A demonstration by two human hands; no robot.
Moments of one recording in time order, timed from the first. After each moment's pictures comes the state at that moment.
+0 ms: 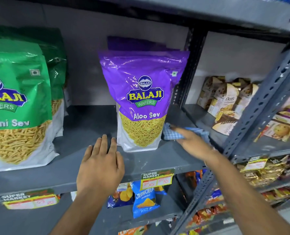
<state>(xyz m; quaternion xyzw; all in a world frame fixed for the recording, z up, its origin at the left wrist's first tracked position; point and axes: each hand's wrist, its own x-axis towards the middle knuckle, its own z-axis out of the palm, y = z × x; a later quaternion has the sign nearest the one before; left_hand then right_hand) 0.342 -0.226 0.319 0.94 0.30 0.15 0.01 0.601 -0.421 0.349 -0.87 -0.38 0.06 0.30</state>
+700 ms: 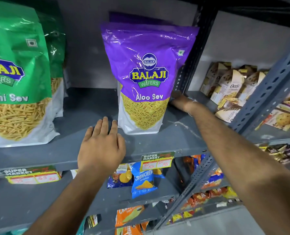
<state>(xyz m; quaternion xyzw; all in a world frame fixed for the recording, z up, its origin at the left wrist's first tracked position) 0.342 -0.225 0.318 0.94 0.30 0.16 0.02 0.687 -0.330 0.377 -0.89 -0.39 0.07 0.22</state>
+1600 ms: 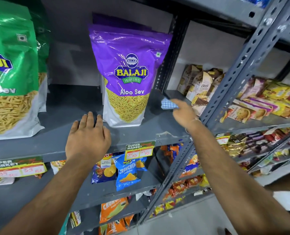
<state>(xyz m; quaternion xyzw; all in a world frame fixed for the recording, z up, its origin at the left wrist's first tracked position) 0.339 -0.226 0.321 0.95 0.29 0.14 0.04 0.569 -0.441 0.409 -0.92 -0.25 -0.02 0.30</state>
